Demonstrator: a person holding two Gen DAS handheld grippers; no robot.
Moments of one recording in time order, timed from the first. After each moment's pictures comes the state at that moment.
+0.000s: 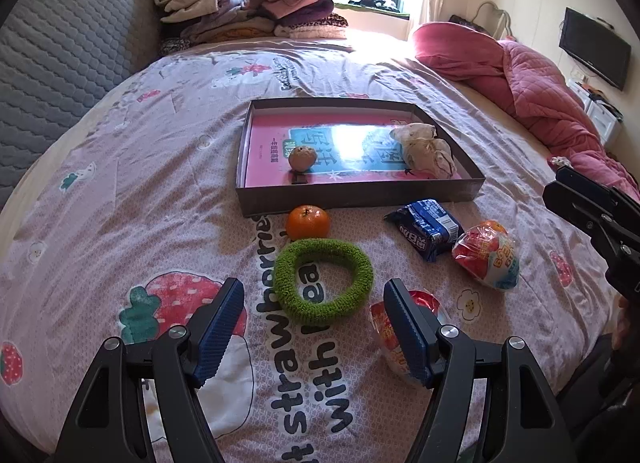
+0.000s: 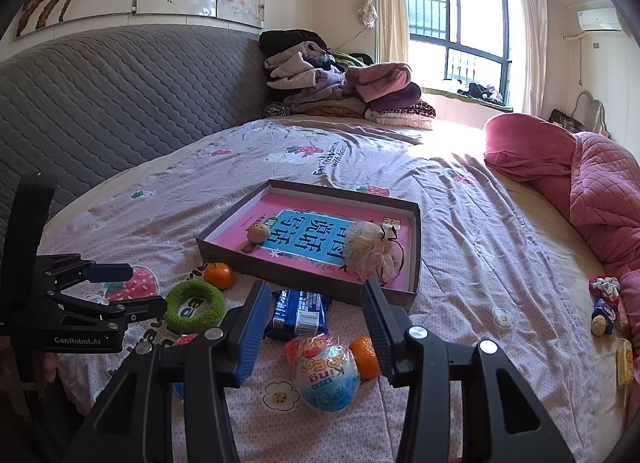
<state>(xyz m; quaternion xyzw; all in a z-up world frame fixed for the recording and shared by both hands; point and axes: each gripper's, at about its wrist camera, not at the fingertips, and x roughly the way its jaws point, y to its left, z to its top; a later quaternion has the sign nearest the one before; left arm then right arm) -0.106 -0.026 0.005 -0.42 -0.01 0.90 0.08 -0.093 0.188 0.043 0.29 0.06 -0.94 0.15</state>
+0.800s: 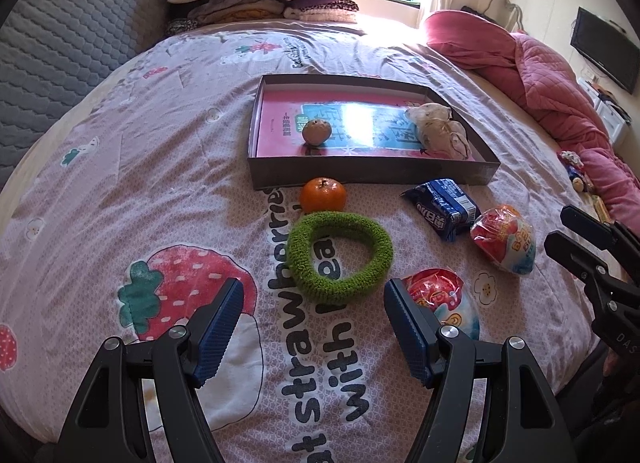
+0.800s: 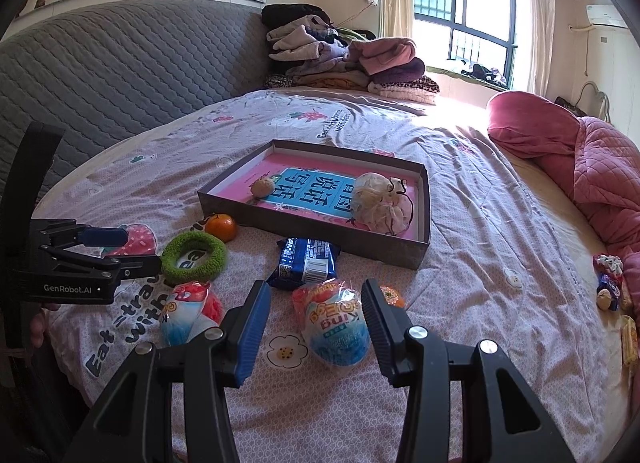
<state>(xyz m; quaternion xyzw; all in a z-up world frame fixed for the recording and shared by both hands) -0.107 -0.037 -0.012 -0.45 -0.02 0.89 0.06 -0.083 0.180 0.008 0.34 0.07 -0.93 0.15</state>
